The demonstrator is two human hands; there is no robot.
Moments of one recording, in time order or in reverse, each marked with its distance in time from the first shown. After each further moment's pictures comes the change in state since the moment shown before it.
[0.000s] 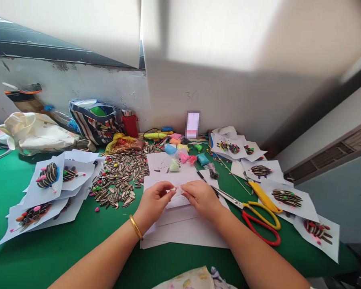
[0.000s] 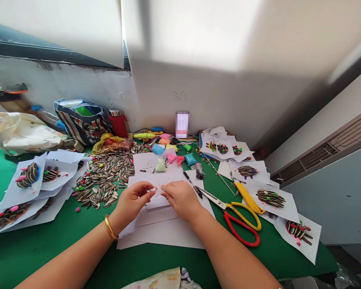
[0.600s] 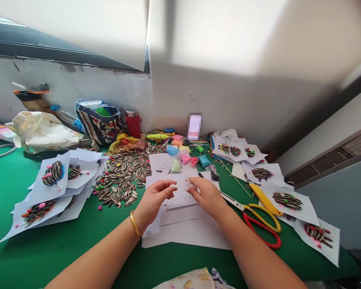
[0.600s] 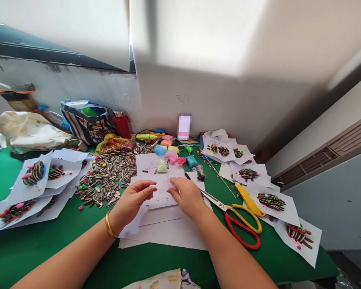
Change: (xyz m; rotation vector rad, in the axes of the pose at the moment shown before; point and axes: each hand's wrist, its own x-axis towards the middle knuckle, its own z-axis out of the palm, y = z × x) left_hand 0.002 0.008 -0.004 -0.586 -0.051 -0.264; right_hand -0.001 0.006 -0.006 -0.027 0.027 0.212
